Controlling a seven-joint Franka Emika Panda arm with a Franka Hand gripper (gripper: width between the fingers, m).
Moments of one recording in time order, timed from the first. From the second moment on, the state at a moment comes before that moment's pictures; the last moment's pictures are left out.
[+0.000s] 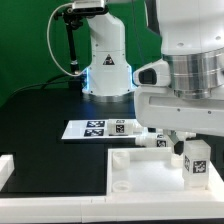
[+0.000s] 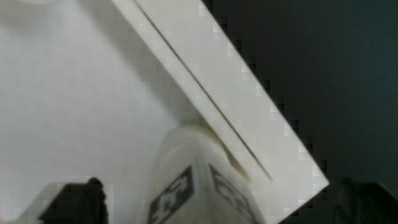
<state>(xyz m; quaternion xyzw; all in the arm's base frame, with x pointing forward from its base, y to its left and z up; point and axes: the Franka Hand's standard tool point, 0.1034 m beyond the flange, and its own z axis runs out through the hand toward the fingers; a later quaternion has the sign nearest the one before) 0.635 0.120 0.072 -0.95 0.30 0.02 0.06</state>
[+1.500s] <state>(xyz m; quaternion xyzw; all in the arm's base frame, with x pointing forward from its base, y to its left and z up) 0.641 0.110 0.071 -0.85 0.53 0.02 0.08</state>
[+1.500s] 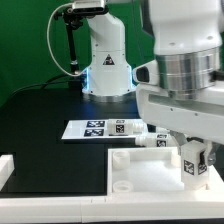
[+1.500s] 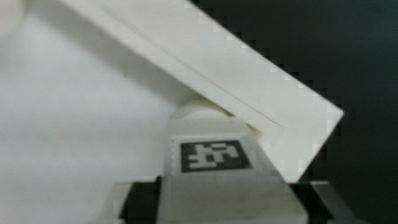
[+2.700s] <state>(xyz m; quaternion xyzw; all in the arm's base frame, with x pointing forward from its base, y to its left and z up) 0.643 0.110 0.072 -0.95 0.30 -0.01 0.07</state>
